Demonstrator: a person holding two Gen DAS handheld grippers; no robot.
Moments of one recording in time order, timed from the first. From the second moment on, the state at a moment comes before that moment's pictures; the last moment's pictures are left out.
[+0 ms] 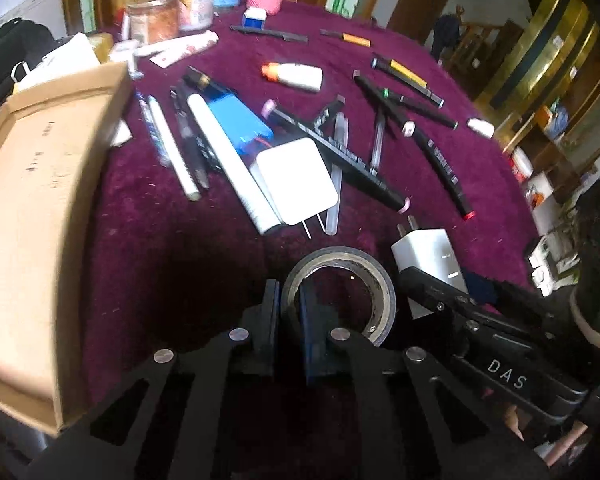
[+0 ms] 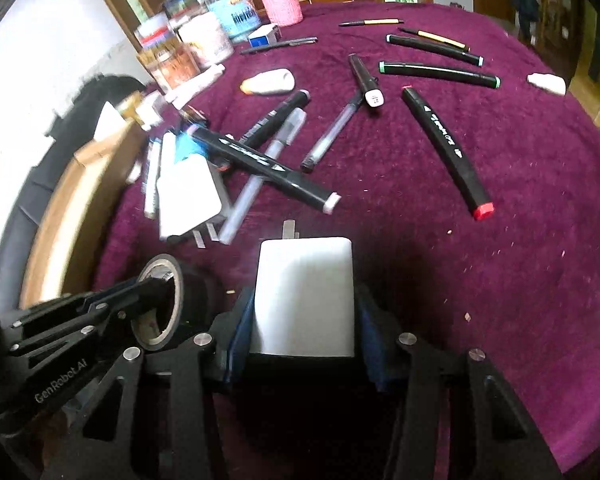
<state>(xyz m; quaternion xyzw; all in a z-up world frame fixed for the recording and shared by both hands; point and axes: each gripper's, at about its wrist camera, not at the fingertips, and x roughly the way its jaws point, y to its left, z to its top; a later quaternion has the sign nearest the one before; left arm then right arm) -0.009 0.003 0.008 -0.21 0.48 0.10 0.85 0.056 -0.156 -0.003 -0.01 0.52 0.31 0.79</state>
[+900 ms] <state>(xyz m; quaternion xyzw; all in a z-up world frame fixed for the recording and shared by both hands) -0.150 0.189 0.018 -0.23 0.48 0.34 0.78 -0.069 0.086 0.013 -0.17 0.48 0.53 0.68</state>
